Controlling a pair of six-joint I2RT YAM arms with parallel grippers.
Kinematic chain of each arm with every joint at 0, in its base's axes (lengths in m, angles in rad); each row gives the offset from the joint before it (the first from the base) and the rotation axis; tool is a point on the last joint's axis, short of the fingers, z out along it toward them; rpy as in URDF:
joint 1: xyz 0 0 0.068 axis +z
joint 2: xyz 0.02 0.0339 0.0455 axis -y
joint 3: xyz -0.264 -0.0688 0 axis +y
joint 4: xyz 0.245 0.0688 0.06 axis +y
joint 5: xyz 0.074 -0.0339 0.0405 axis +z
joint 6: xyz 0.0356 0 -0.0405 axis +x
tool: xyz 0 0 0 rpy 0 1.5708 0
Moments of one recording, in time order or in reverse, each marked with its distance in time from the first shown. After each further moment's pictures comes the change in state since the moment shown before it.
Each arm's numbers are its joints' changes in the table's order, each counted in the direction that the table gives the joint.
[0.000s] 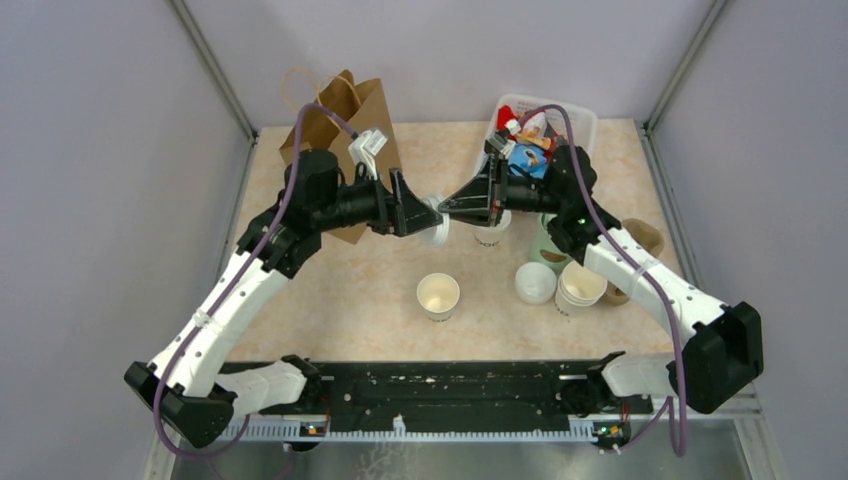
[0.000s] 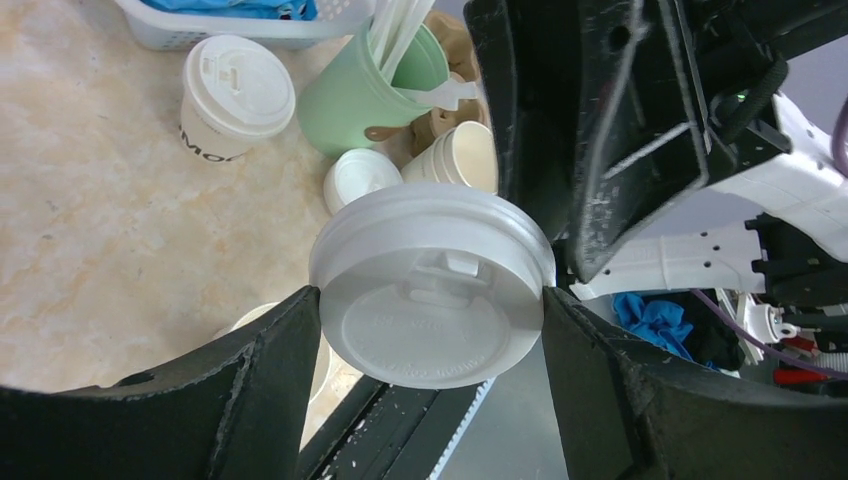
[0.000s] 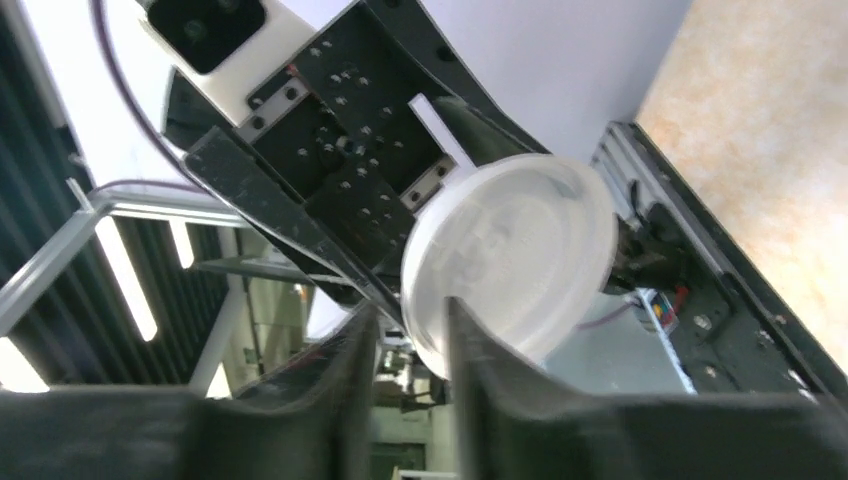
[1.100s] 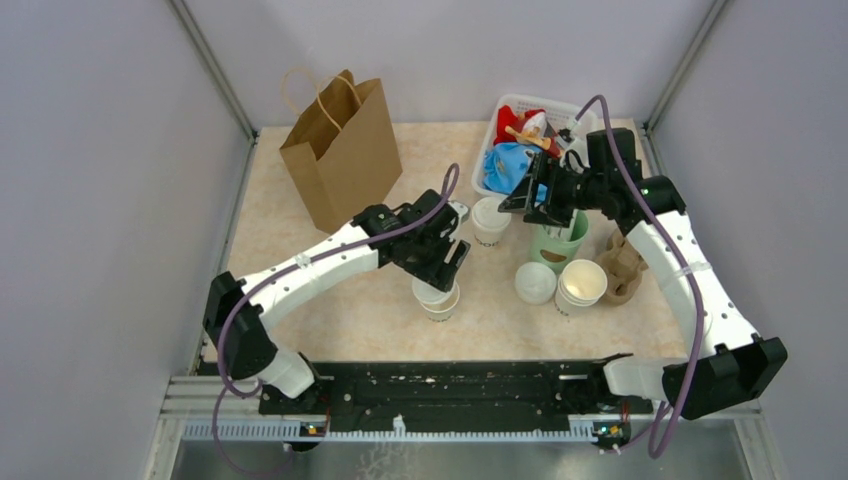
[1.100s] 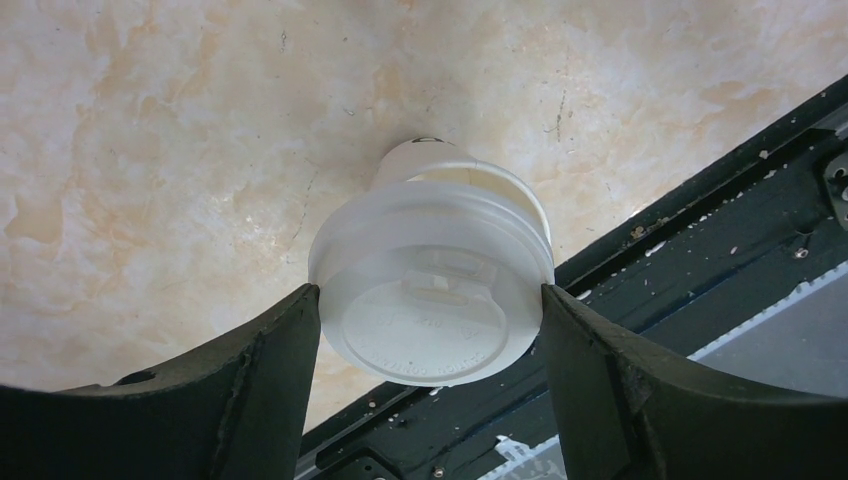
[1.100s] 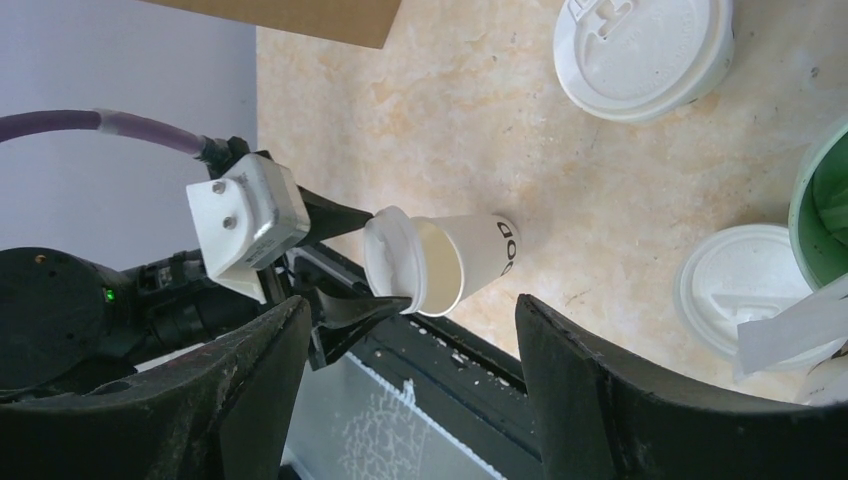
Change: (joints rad) left arm -0.339 -0.393 -0.066 0.426 0.523 0.252; right arm -0.256 0.030 -0.307 1.123 -0.391 -0.864
